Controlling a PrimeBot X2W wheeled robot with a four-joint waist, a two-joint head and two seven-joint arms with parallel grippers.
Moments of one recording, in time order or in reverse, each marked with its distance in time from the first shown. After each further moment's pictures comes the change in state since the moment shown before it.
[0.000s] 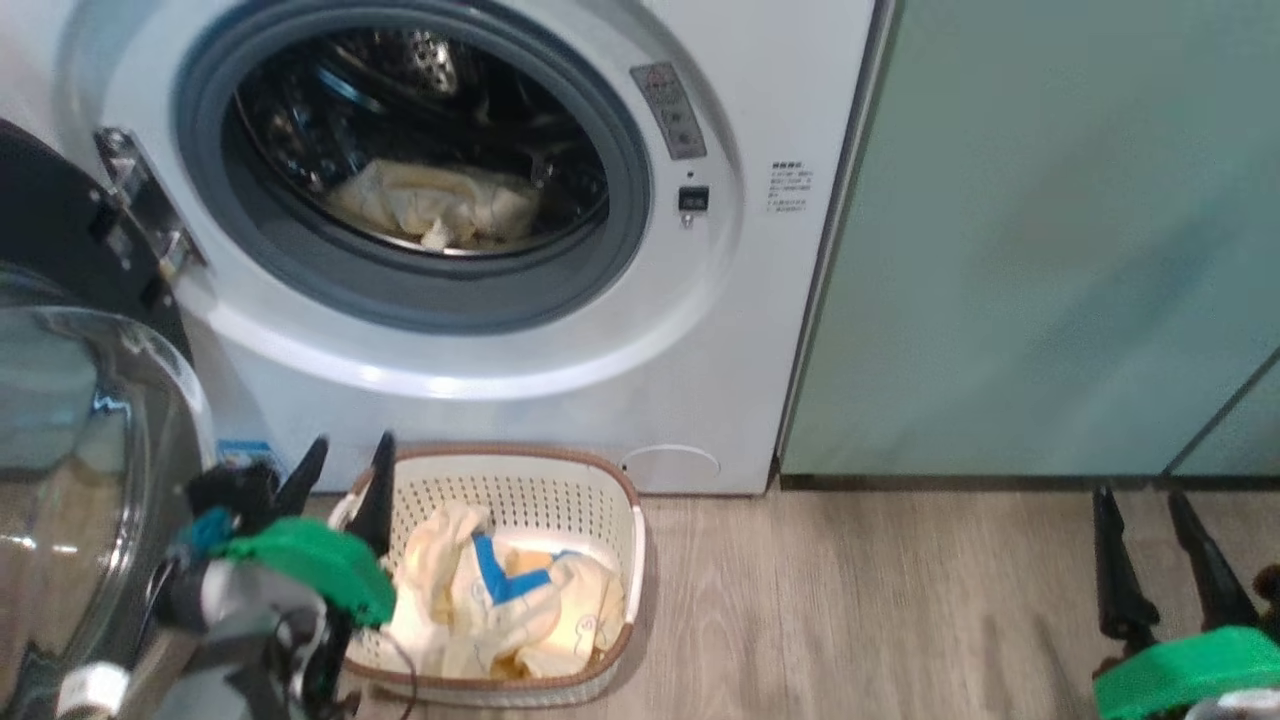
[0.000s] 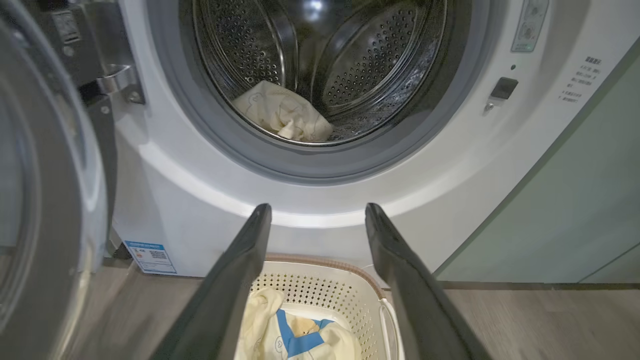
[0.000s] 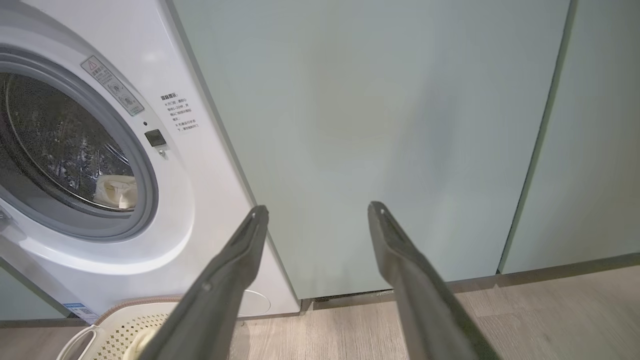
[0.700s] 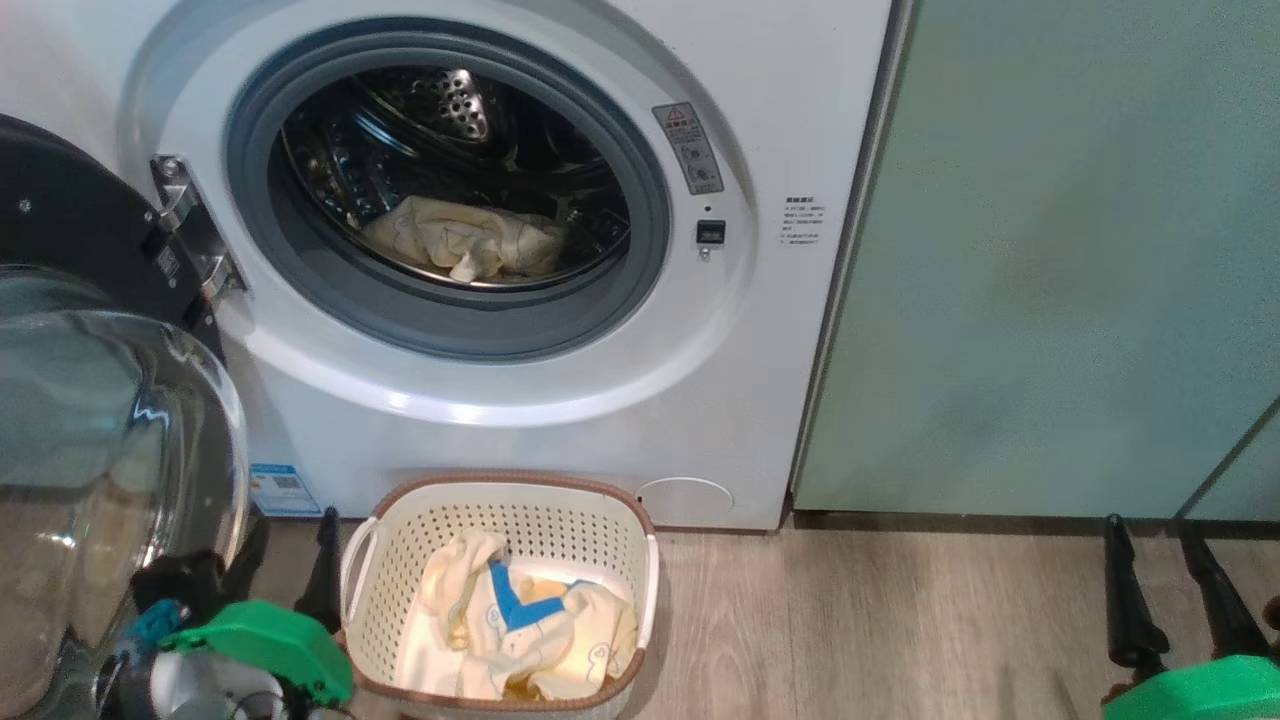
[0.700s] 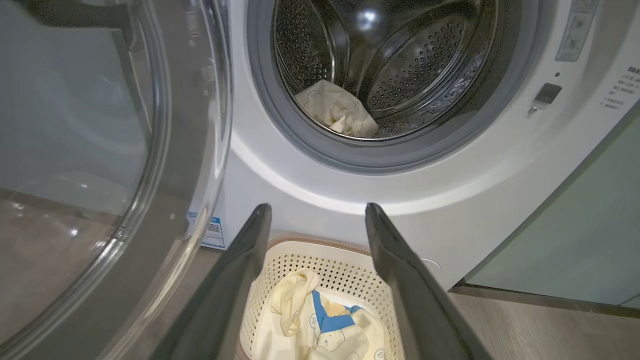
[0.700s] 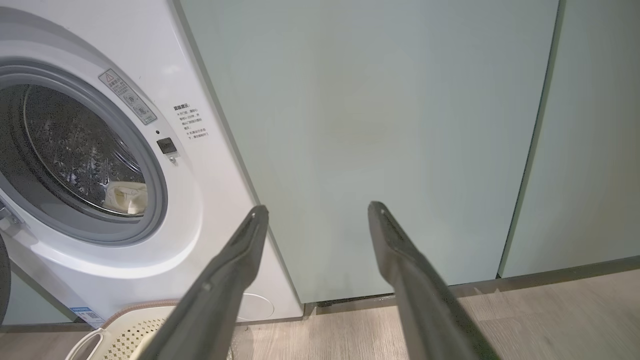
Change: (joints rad) left arm 0.198 -0.007 0.128 -0.119 0.034 0.012 0.000; right arm 0.058 0.001 -0.021 -0.018 0.000 0.000 0.000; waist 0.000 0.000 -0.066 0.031
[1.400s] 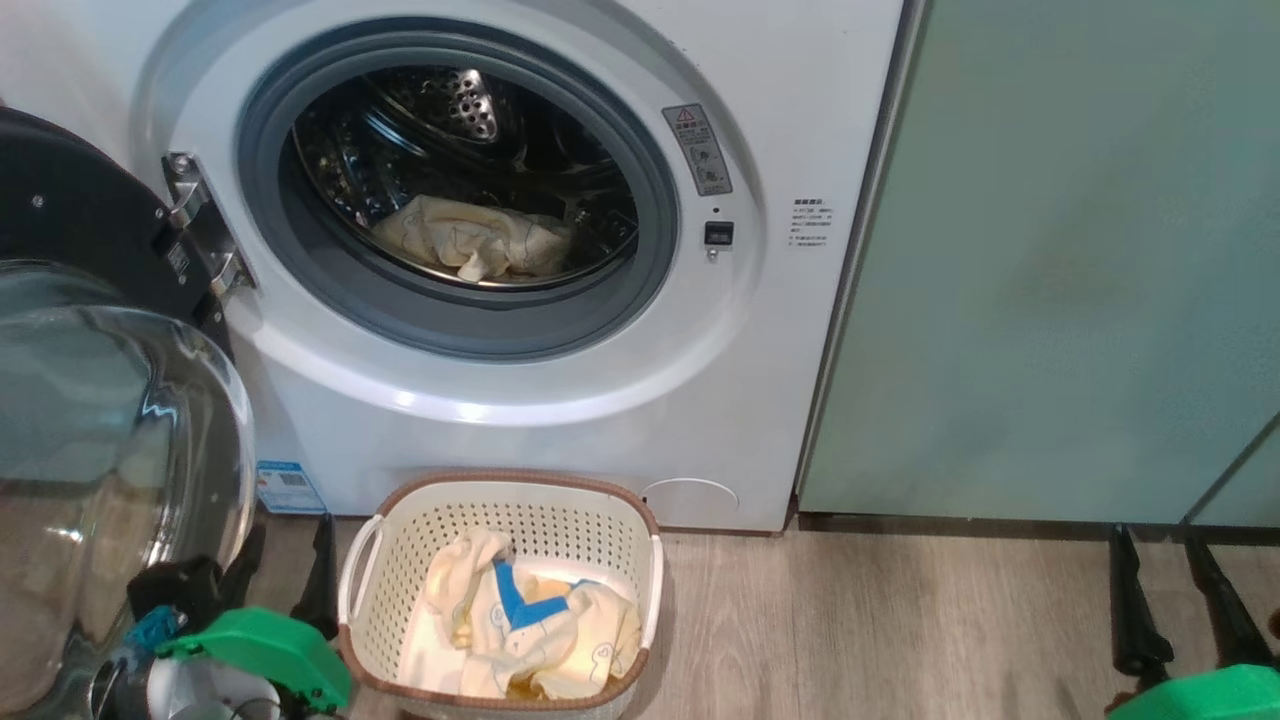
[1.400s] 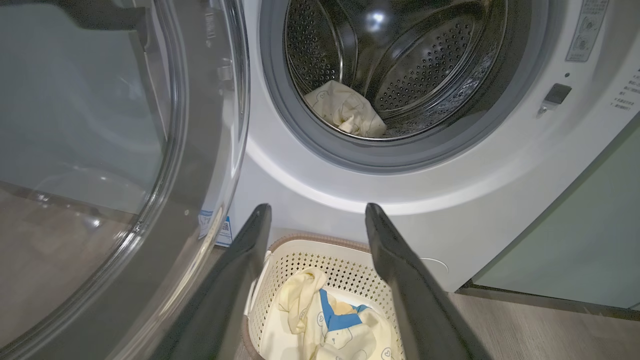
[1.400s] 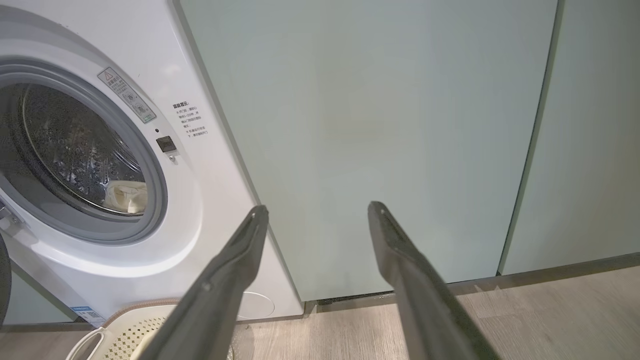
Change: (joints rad) left arm 0.016 0.001 0.013 -0.011 0.008 -0.002 0.000; right arm 0.016 0.004 -0.013 -0.005 0.000 0.000 0.000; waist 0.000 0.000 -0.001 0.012
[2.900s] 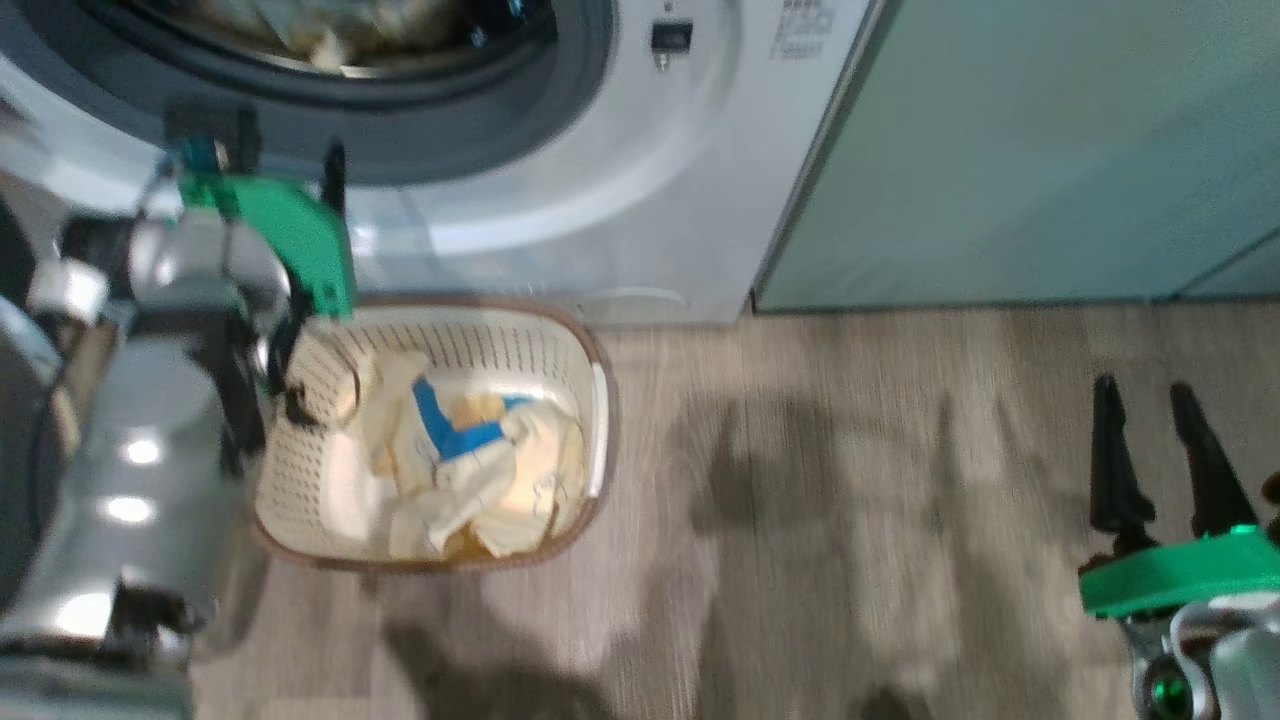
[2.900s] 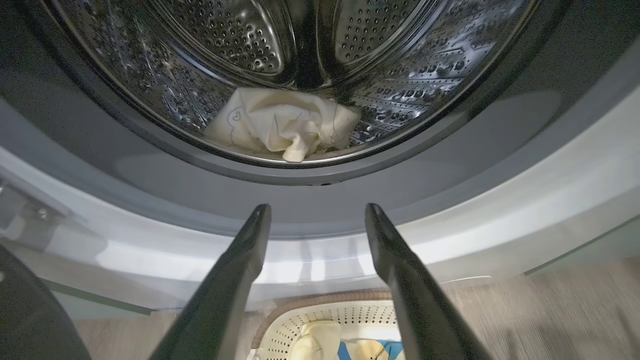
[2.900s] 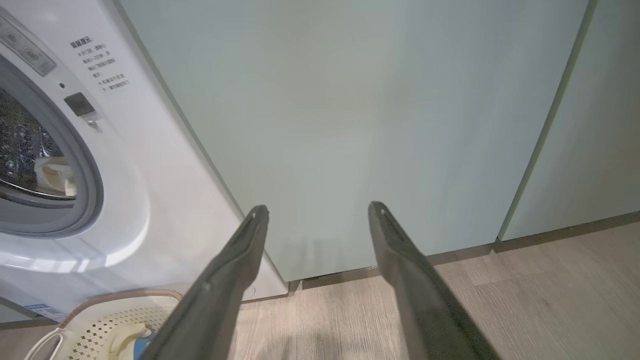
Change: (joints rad) left arm -0.724 0.061 -0.163 0.282 0.196 0.074 0.281; right arm -0.185 0.056 0.016 -0.018 0.001 0.000 0.000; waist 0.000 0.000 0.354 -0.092
